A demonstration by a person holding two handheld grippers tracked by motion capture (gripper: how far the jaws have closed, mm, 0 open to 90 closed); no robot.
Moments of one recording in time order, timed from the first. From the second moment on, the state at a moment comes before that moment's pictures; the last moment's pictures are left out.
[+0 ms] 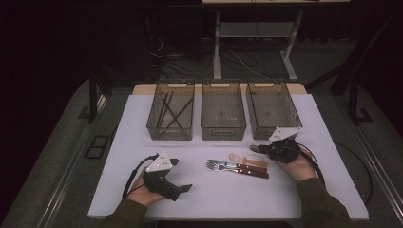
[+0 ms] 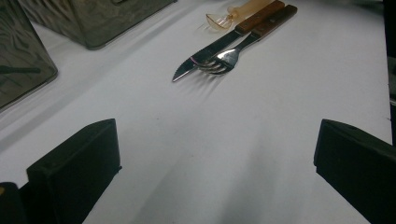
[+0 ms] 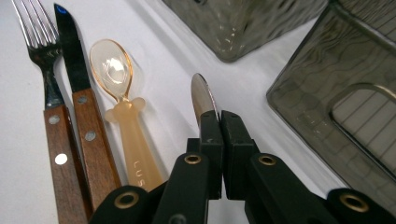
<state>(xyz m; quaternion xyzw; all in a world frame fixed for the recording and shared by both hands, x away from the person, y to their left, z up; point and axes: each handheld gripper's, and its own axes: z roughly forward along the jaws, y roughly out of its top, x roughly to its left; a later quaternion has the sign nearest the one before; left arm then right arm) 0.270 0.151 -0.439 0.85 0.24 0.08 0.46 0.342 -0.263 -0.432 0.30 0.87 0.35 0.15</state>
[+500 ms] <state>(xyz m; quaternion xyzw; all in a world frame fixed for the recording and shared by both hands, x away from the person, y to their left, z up) 0.272 0.153 -0.441 0.85 0.24 0.07 0.47 0.340 -0.274 -0.417 0.33 0.84 0.39 0.16</state>
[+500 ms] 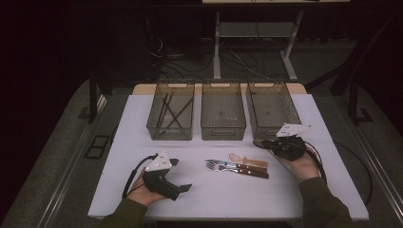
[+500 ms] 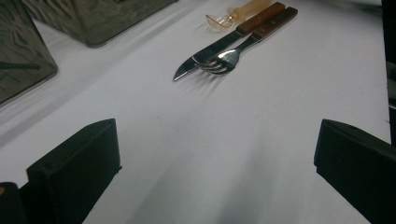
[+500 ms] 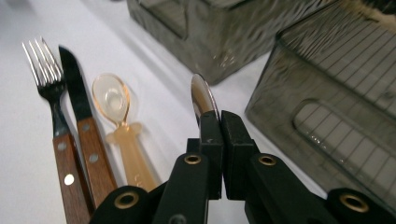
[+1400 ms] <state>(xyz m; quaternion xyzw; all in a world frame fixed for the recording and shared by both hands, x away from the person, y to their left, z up) 0.274 0.152 -0.442 0.84 0.25 0.07 0.47 0.366 -0.264 -0.379 0.35 0.80 0.45 0.18</state>
